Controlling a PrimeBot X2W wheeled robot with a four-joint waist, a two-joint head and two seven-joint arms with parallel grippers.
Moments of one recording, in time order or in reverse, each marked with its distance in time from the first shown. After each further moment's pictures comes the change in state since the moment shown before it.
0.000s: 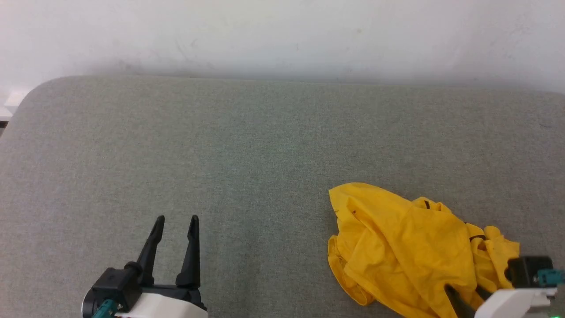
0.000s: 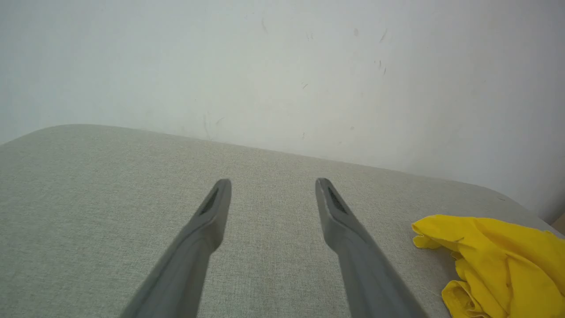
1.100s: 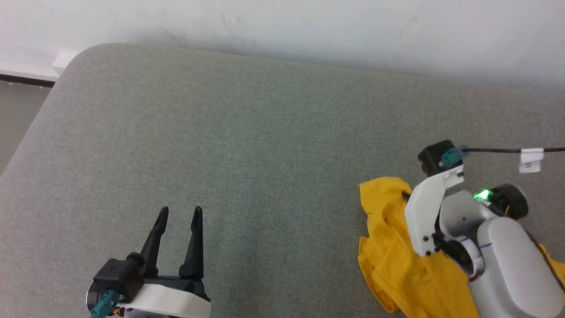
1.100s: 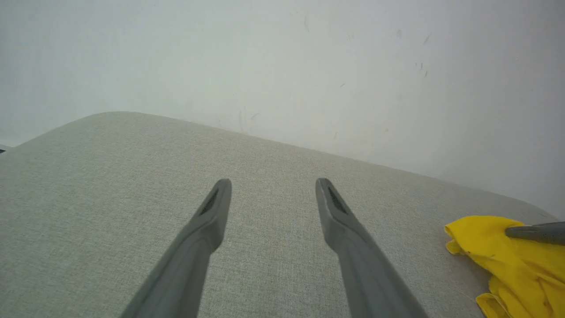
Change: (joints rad) left arm -0.038 0.000 -0.018 0.019 -0.023 0.000 0.000; right arm -0.622 -0.095 0.316 0.440 -0.054 0.000 0.050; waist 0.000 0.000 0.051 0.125
